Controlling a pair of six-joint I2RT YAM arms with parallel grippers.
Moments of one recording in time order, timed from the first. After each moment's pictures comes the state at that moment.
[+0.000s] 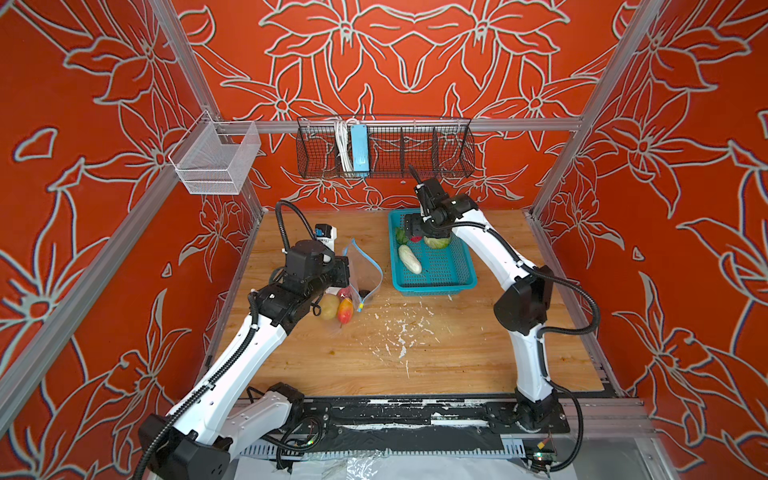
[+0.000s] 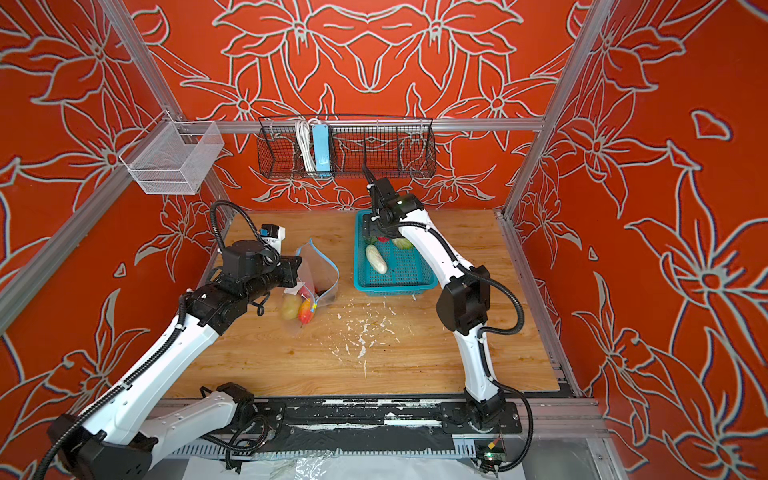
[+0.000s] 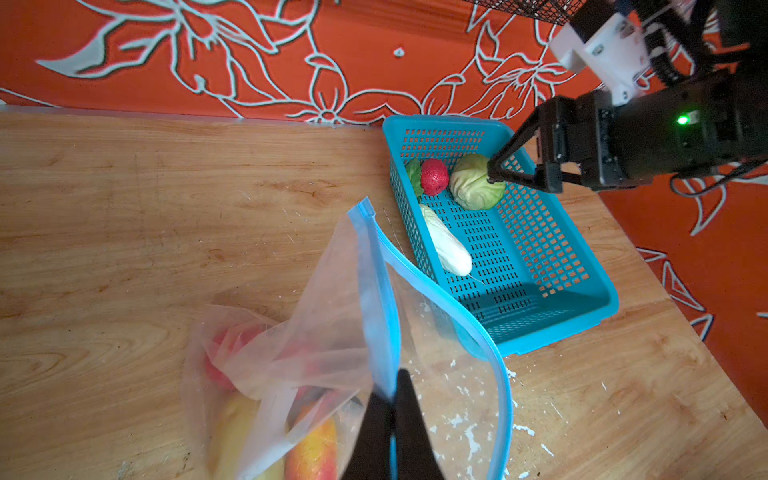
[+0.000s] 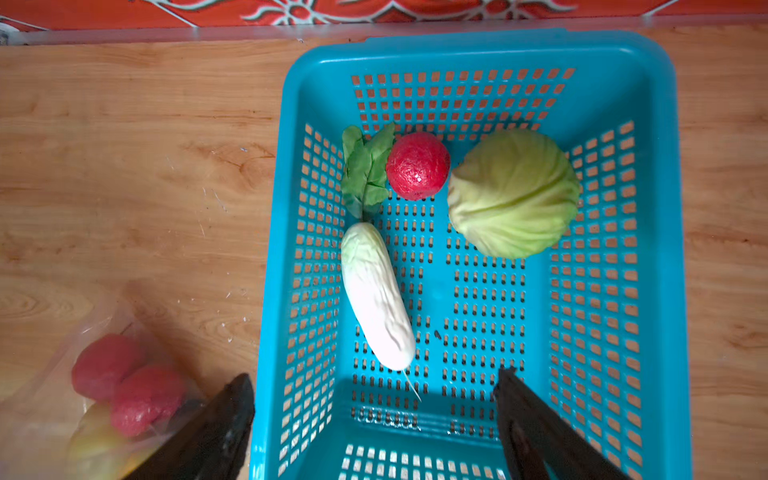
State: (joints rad) left arm -0.35 1.02 1.03 -0.50 0.00 -0.31; right arm 0.51 2.18 2.30 -1.11 0.12 0.45
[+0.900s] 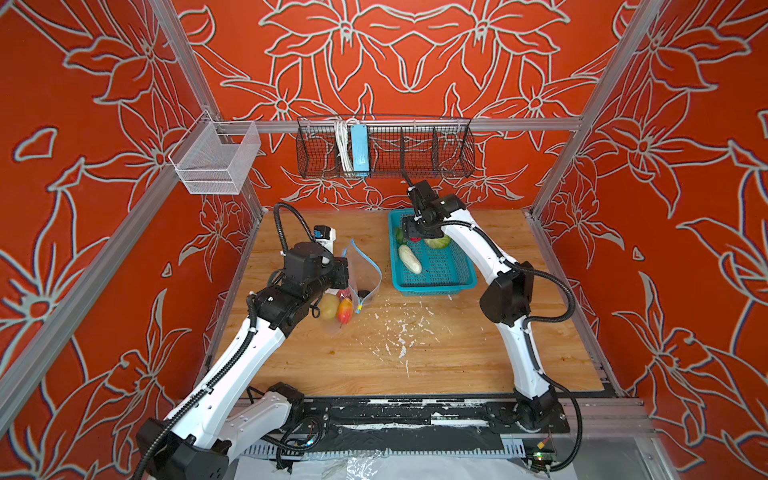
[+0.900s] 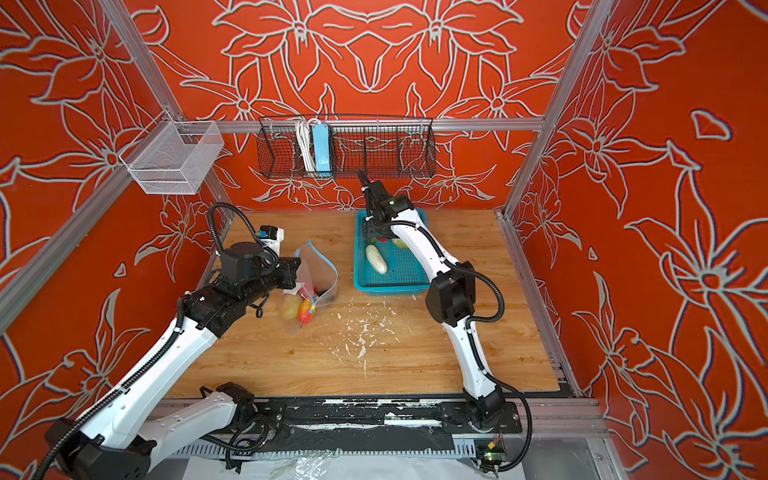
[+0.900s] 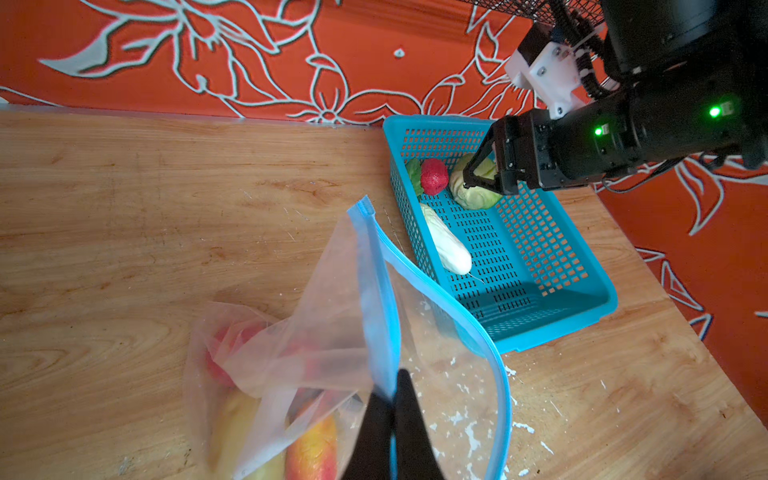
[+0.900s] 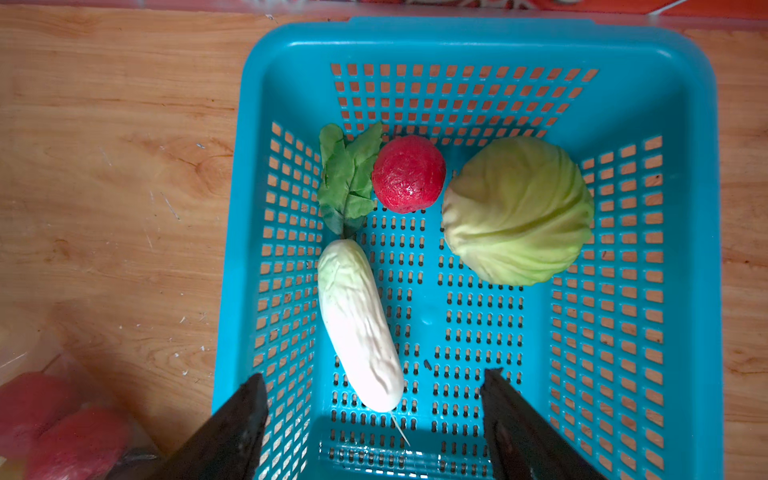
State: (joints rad) left arm -0.35 1.01 1.01 -0.50 0.00 -0.31; right arm 0.51 2.32 2.43 -1.15 0.16 0.42
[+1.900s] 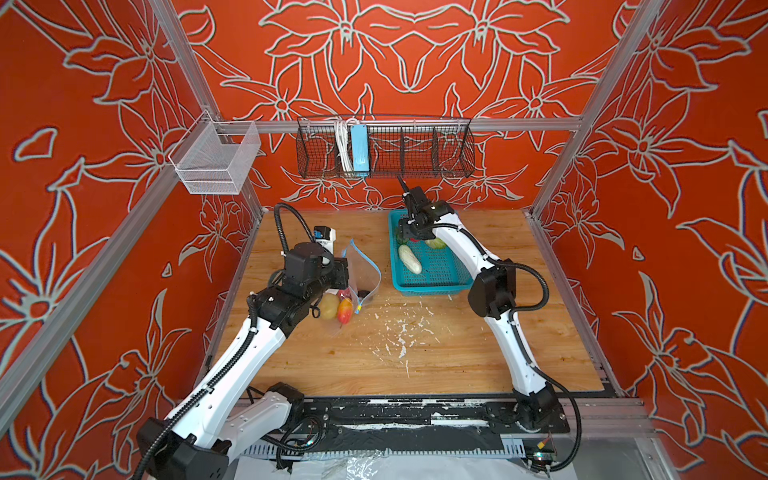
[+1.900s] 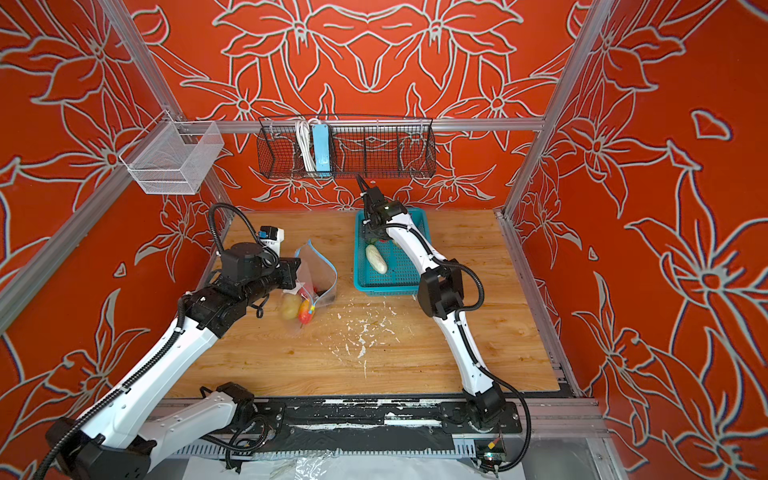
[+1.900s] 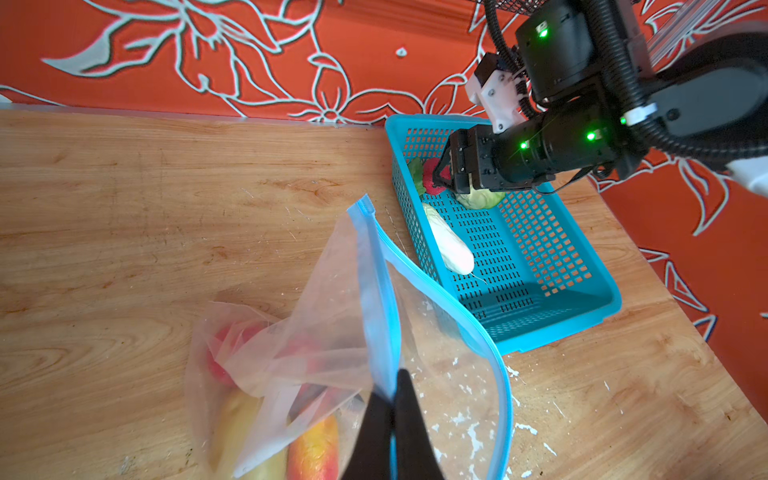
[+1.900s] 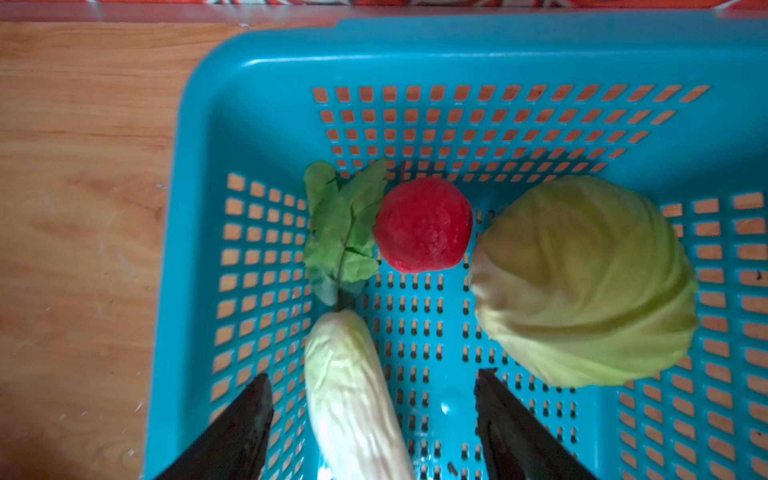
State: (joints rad) left arm -0.35 1.01 1.01 -0.49 -0.01 -0.31; right arm 0.48 2.51 2.54 -1.05 0.16 0.43
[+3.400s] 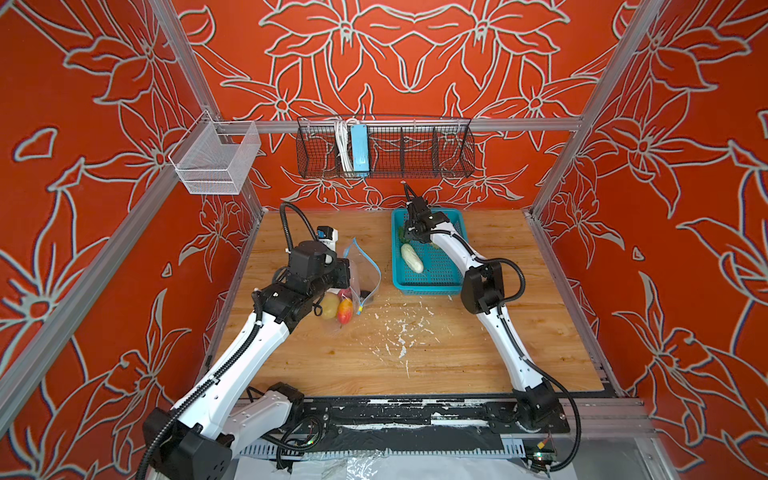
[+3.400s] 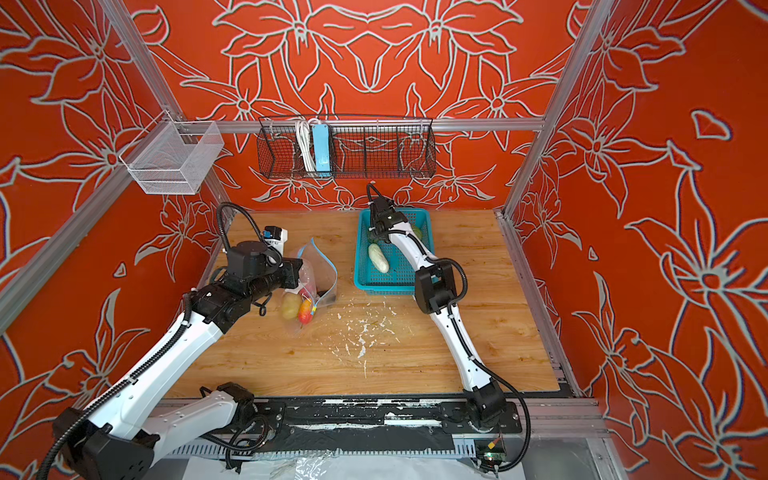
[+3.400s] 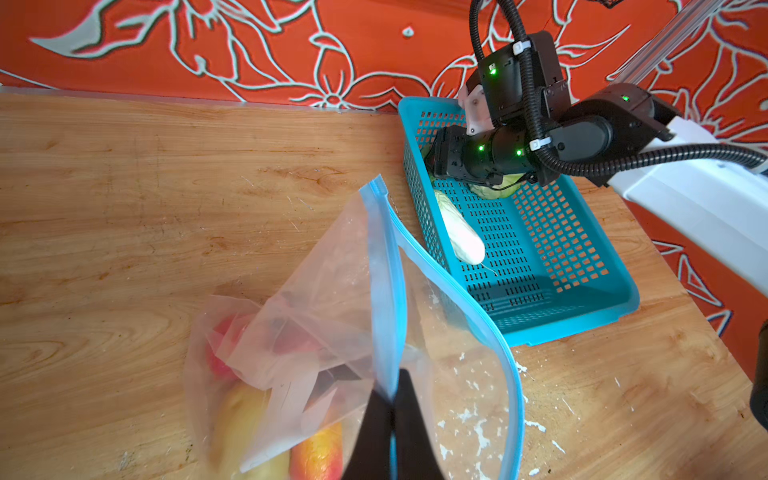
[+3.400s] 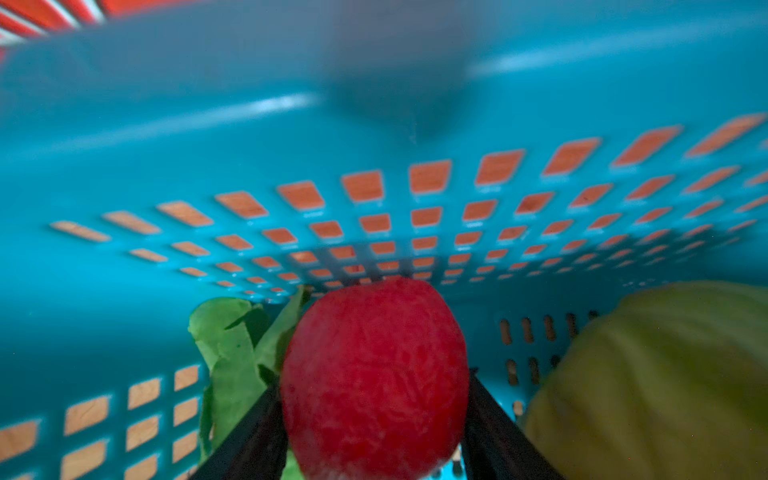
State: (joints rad) left arm -0.34 1.05 1.01 -0.49 0.00 -0.31; right arm 0.42 2.74 2.66 -0.85 0.22 0.54
